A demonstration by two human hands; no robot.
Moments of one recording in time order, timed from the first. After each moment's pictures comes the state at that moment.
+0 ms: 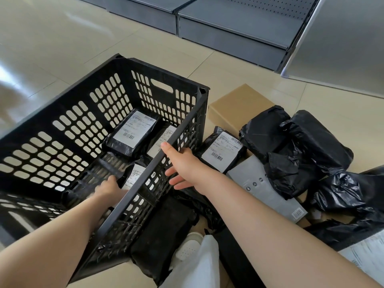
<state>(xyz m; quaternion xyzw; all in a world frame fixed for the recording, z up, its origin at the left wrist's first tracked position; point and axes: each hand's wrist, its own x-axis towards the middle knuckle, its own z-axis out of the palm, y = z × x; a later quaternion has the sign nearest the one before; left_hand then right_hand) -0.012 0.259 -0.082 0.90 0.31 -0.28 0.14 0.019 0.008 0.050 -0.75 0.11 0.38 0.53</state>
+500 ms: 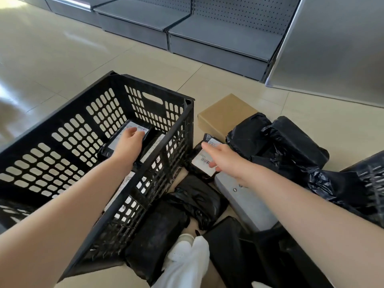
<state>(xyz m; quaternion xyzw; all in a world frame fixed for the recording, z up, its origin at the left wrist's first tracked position) 0.039 0.140 0.070 0.80 0.28 -0.03 0.54 0.031 -0.109 0.066 -0.83 0.13 0.31 0.45</state>
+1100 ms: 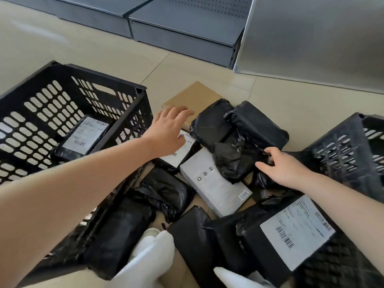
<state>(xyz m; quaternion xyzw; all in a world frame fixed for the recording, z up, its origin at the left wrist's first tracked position) 0.068 -0.031 0.061 0.96 -0.24 -0.02 0.15 -0.022 -0.350 0.044 -0.94 0.15 0.24 0.18</state>
